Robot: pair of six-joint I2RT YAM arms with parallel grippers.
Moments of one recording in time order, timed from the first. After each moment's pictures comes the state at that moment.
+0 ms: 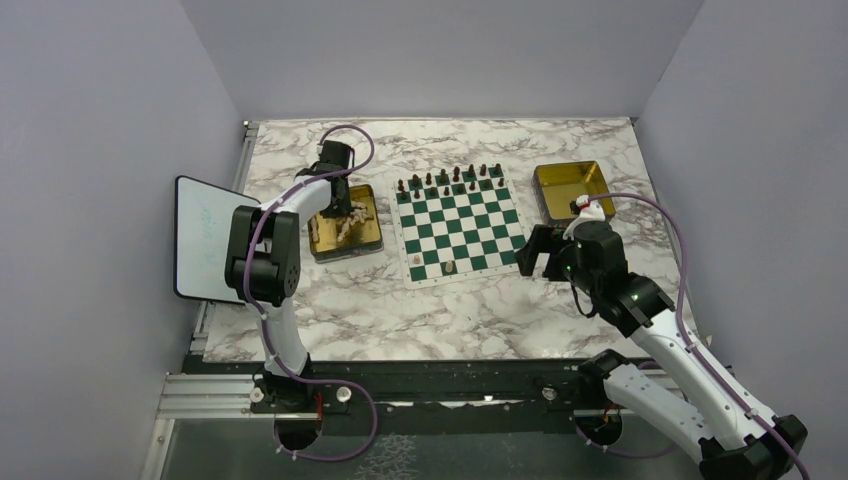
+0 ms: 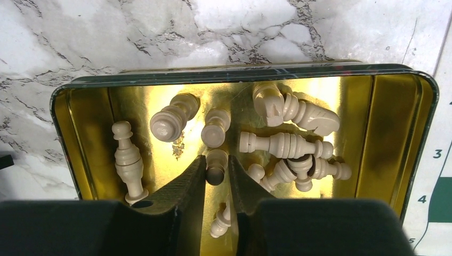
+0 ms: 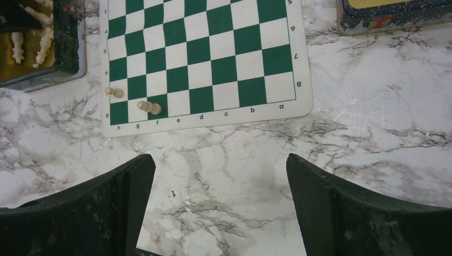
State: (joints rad) left arm -0.17 1.92 1.34 -0.47 -0.21 -0.27; right arm 0.49 0.76 0.71 -0.52 0.15 0.45
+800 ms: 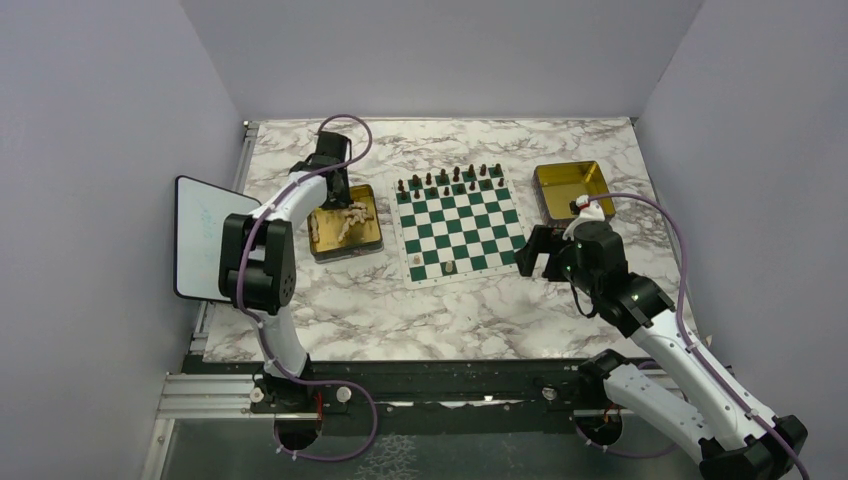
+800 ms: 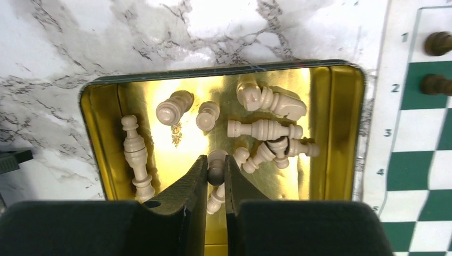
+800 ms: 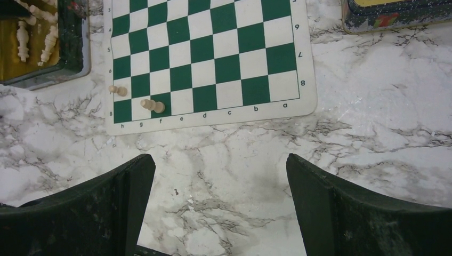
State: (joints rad) left arm -0.17 1.87 1.37 -0.52 -0.18 -0.26; right arm 0.49 0.76 0.71 -0.52 0.14 0.46
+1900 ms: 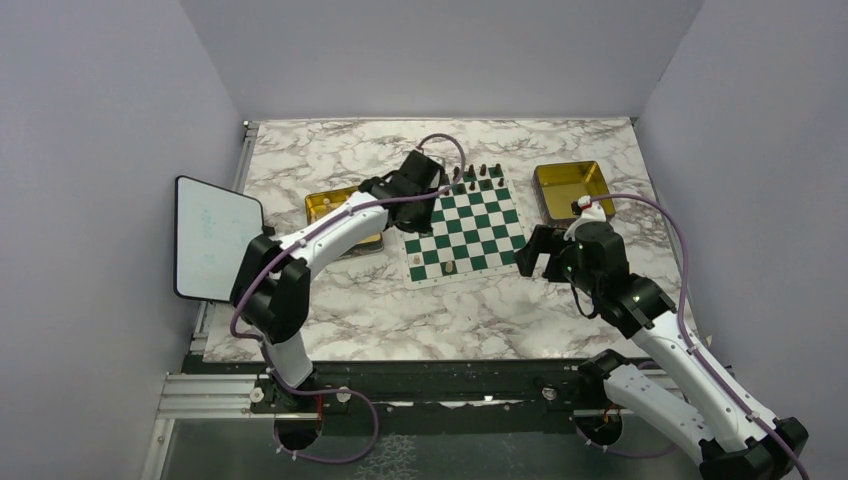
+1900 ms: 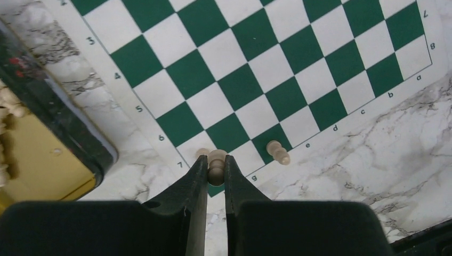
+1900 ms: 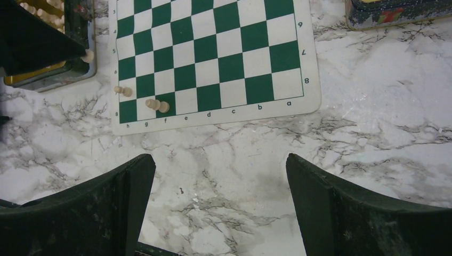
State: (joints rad) left arm -0.62 1.72 1.40 -0.61 -0.05 -0.32; right arm 0.49 0.75 0.71 -0.52 0.13 0.48
